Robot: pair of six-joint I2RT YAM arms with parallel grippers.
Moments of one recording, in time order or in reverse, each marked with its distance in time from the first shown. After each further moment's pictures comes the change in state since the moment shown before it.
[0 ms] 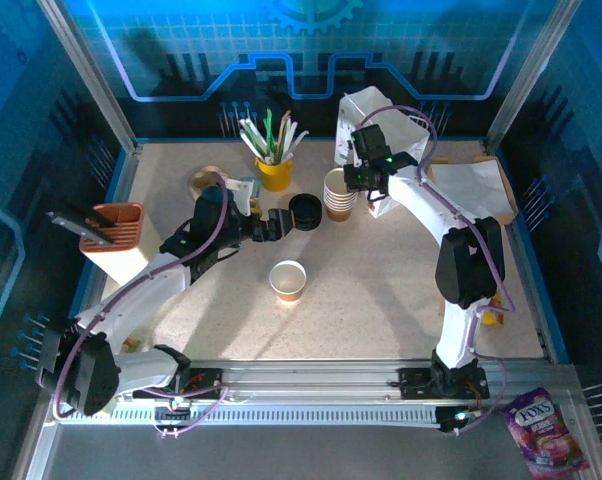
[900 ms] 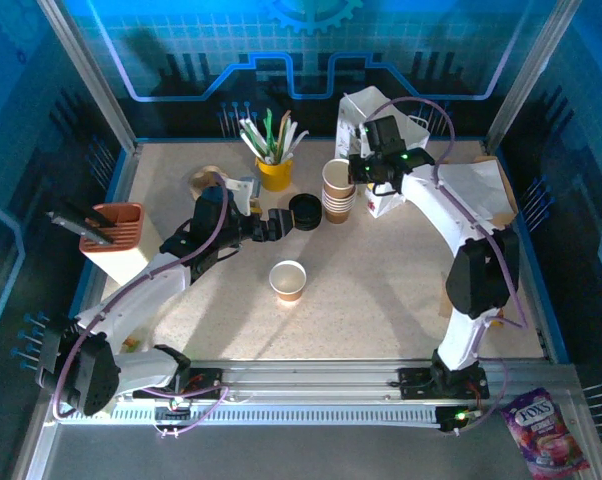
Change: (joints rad) left arm 0.000 0.000 0.000 0.002 0.000 0.000; right arm -0.027 -0.107 0.000 -0.007 -0.151 0.054
